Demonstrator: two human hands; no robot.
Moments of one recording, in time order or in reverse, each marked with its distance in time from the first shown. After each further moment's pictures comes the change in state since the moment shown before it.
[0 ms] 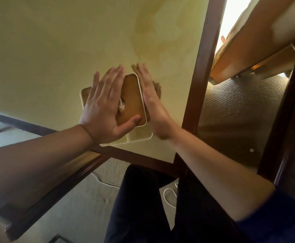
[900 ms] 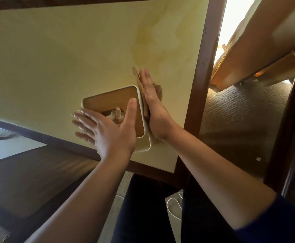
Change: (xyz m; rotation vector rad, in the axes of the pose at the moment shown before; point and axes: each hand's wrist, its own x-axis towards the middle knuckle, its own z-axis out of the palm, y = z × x) left_hand 0.002 0.077 0.013 -0.393 0.153 -1.215; right_hand 0.016 -0.001 -0.011 -0.018 0.041 0.049
